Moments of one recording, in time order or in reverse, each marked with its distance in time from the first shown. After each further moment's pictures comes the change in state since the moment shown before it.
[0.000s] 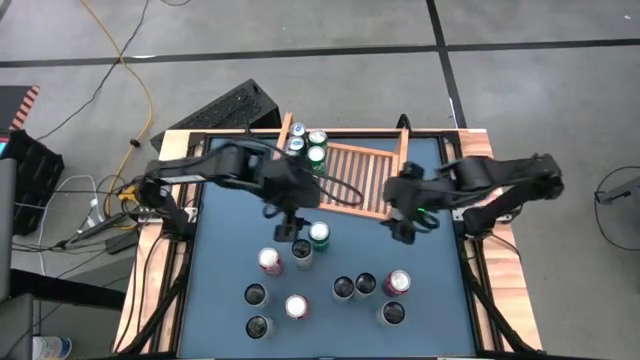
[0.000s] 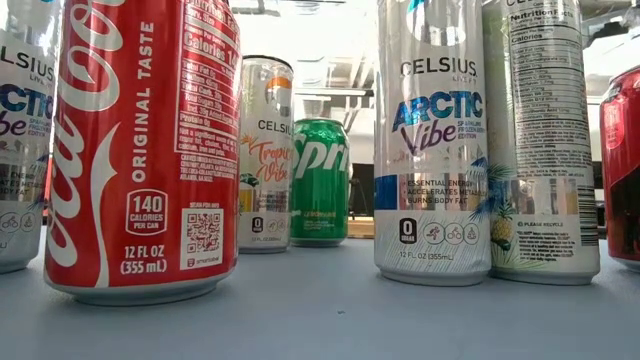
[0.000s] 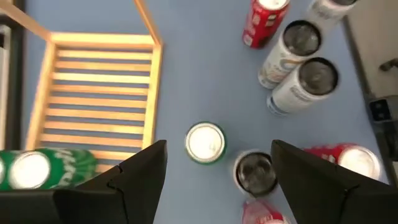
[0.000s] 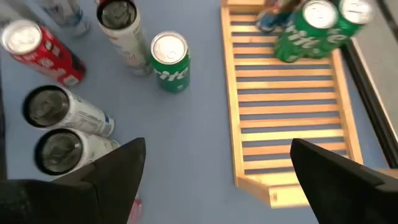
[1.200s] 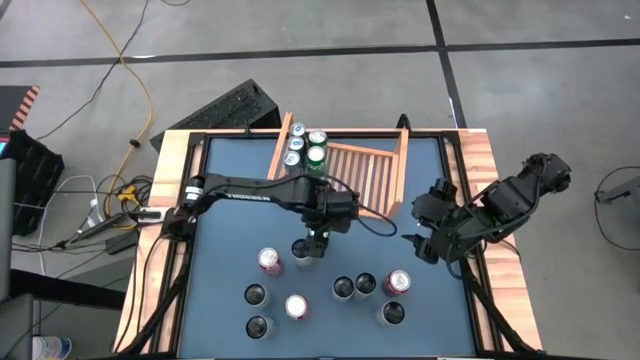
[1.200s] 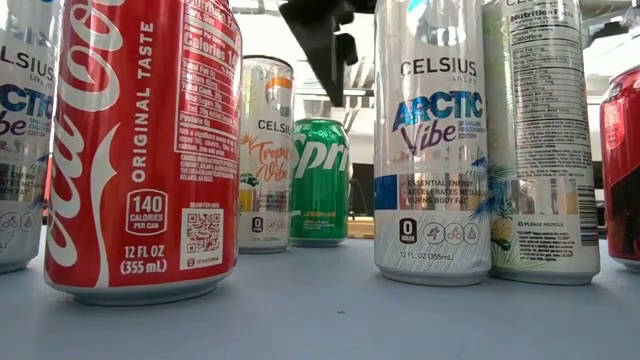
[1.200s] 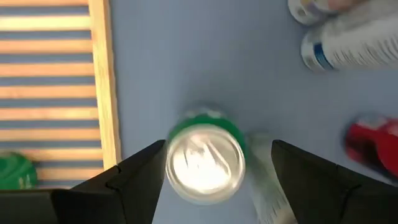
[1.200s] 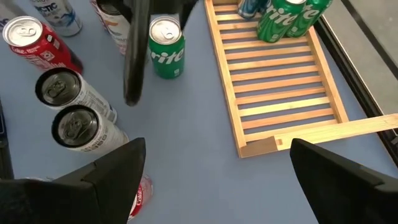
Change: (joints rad) left arm 0.018 0.291 -0.082 0.040 0.038 0.077; right arm 0.323 -0.042 -0.002 -0.221 0.247 0.413
